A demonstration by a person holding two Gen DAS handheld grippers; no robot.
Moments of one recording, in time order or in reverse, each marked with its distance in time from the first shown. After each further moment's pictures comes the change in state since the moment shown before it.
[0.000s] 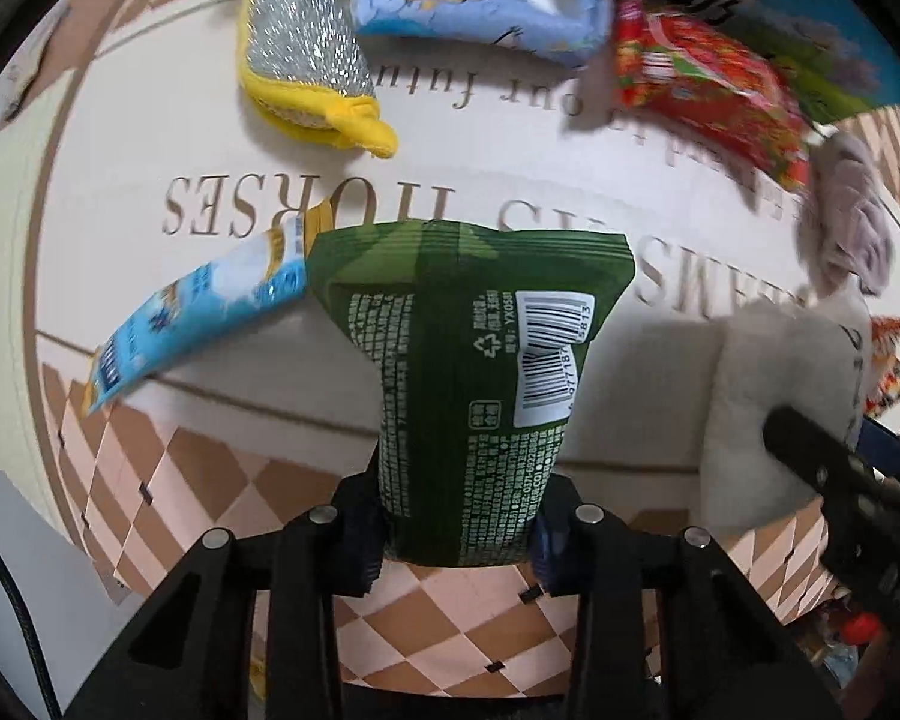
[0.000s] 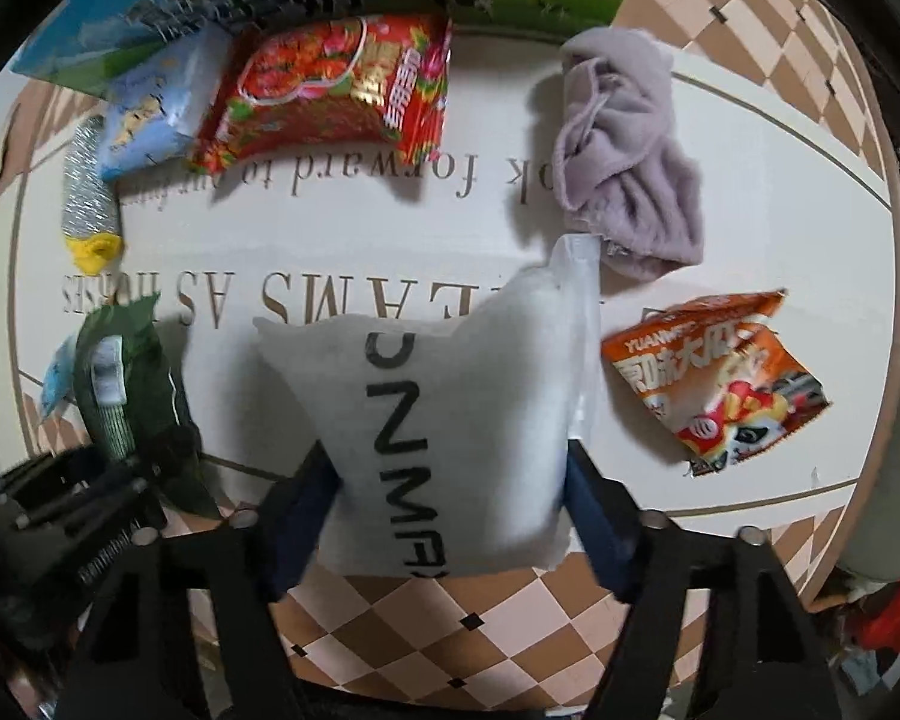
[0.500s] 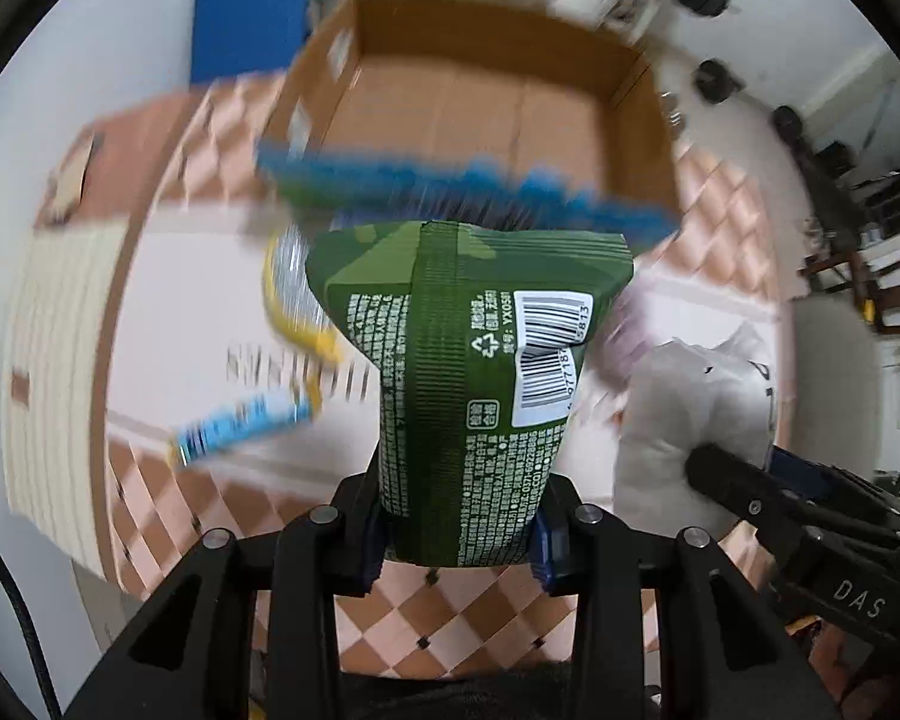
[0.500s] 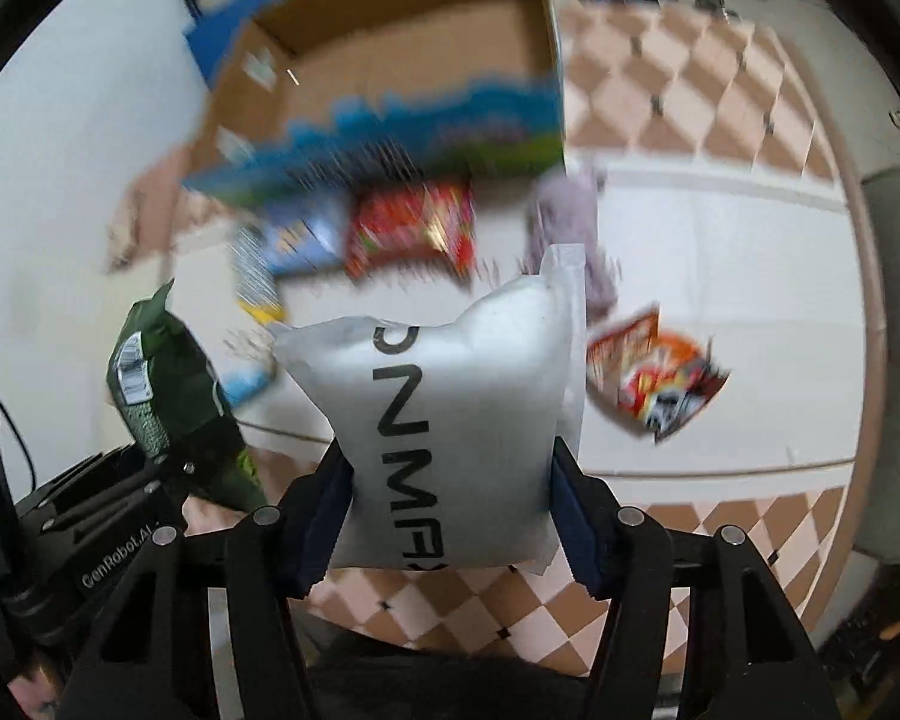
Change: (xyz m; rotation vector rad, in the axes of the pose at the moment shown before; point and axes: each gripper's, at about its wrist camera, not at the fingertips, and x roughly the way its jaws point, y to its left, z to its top) left arm -0.181 -0.025 0.006 0.071 -0.296 -0.117; right arm -0.098 -0.014 -0.018 0.035 -0.209 0.273
